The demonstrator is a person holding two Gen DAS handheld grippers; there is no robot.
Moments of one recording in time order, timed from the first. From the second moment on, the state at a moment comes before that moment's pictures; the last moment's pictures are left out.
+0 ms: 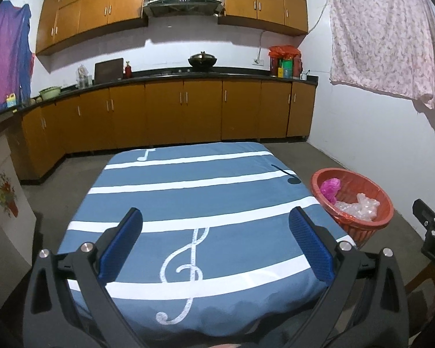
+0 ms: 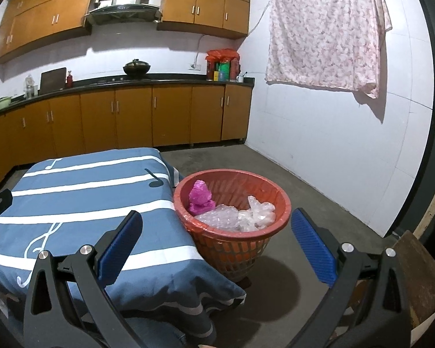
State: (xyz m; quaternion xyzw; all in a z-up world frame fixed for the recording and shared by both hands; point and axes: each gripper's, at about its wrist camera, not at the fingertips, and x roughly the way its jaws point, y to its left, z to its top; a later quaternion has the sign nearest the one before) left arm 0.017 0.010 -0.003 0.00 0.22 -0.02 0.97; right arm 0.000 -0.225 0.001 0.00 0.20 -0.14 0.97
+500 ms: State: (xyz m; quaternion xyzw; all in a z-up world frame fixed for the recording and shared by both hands) left arm -0.006 0.006 -0.009 0.02 0.22 -0.01 0.98; right arm -0.017 -0.208 -0.002 -0.01 0.19 -0.14 0.97
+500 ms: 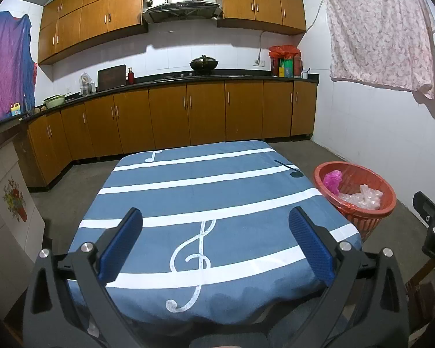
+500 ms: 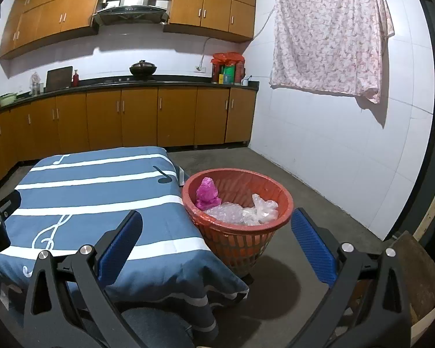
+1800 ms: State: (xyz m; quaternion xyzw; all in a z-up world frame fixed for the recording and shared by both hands) left arm -0.018 0.005 -0.012 0.01 0.22 -0.02 0.98; right arm -0.024 -0.199 -0.007 0.00 0.19 -0.13 0.97
